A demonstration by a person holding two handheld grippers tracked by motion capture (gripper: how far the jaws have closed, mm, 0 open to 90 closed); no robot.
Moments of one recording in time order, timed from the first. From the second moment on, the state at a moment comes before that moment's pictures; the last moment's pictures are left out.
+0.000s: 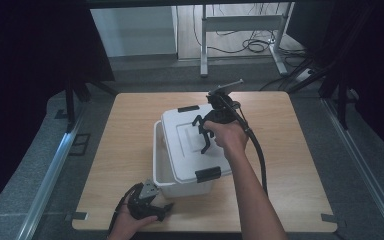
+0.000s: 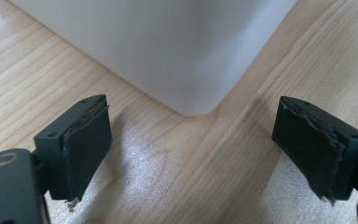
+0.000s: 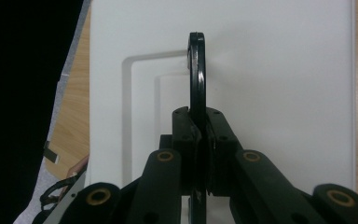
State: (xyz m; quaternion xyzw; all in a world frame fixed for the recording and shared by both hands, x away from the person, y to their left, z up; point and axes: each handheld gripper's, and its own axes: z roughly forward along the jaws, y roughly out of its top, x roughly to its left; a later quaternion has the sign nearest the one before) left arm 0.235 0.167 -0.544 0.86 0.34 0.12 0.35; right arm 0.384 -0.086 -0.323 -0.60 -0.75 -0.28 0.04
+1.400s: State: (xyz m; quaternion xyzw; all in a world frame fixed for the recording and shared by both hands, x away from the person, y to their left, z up) left arm 0.235 0.167 -0.544 0.86 0.34 0.12 0.35; right arm 0.387 -0.053 -0.352 -0.67 -0.68 -0.29 0.09
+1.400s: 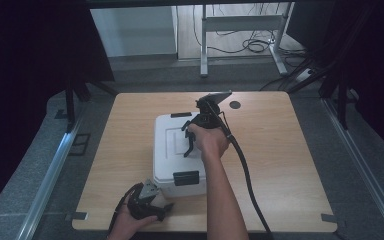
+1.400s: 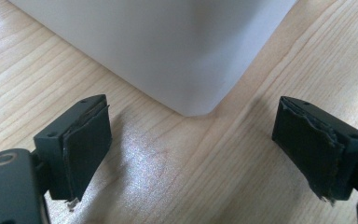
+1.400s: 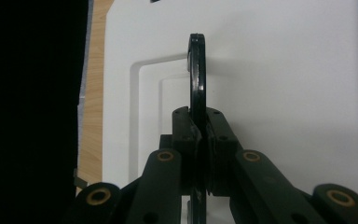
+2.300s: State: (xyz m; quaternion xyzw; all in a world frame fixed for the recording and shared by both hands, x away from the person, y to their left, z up) left arm 0.235 0.167 -0.544 0.86 0.34 0.12 0.35; right arm 0.383 -0.052 -0.354 -0.66 -0.68 -0.30 0.09
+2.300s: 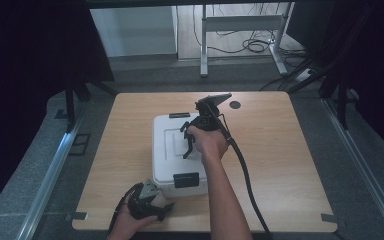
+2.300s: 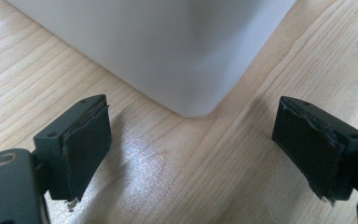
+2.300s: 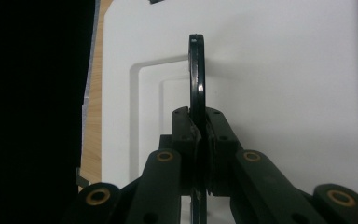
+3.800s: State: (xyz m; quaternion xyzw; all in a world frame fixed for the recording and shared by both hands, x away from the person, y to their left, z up) left arm 0.235 0.167 -0.544 0.87 0.34 0.12 0.35; right arm 0.370 -0.132 -0.348 -0.59 -0.71 -0.37 0.04
